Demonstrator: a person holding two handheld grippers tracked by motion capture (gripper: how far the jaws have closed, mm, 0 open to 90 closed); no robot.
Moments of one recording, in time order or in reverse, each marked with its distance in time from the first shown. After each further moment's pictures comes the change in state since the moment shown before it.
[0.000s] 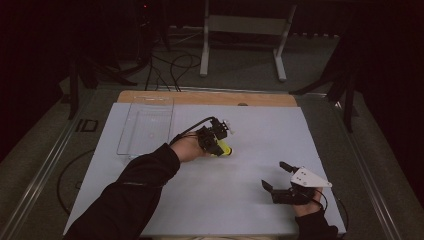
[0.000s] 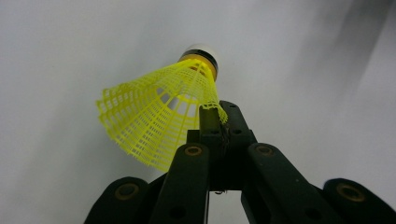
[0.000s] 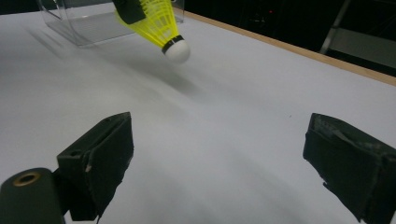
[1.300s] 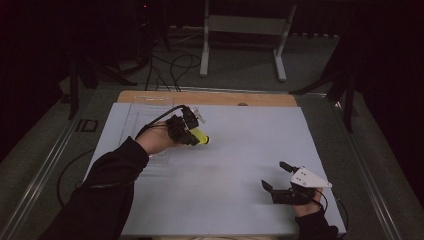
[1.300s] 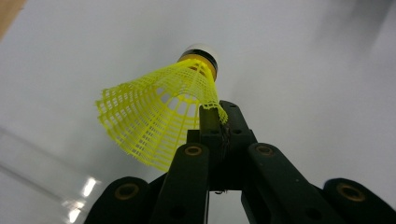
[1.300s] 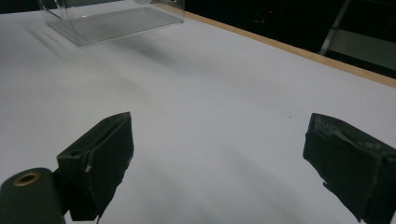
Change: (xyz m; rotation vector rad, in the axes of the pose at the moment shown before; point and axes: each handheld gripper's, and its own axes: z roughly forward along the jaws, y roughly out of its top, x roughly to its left) left arm 0.031 -0.050 -0.066 -0.055 0.070 -0.009; right arm 0.001 0.001 0.000 -0.001 -0.002 -0.004
